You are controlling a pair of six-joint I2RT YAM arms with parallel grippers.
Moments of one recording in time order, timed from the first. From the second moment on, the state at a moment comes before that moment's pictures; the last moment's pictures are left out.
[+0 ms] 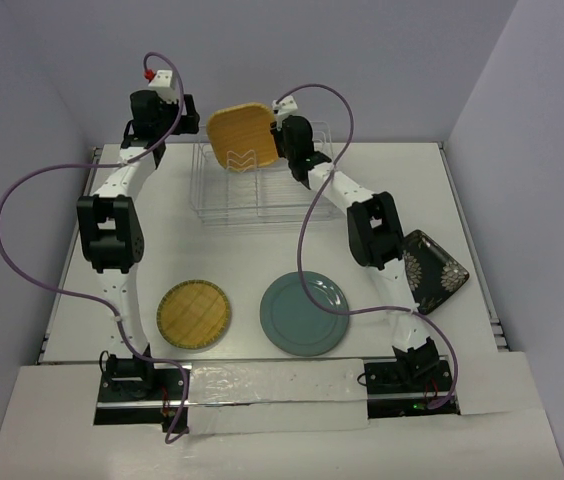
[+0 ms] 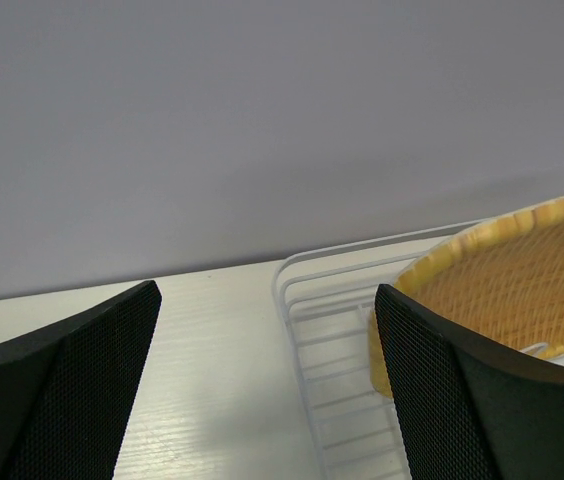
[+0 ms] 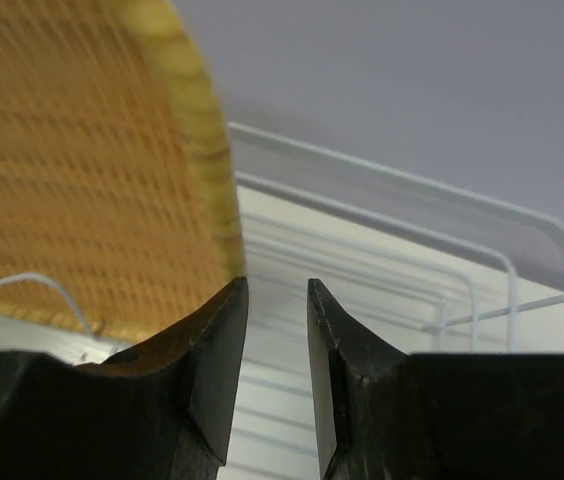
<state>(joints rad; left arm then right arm) -0.07 2.26 1.99 0.04 0.16 -0.05 0.46 2.48 2.13 0.09 0.23 -0.09</state>
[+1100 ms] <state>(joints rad) -0.09 2.38 2.11 0.01 0.61 0.16 0.47 2.32 1.93 -0.06 0.12 0.12</state>
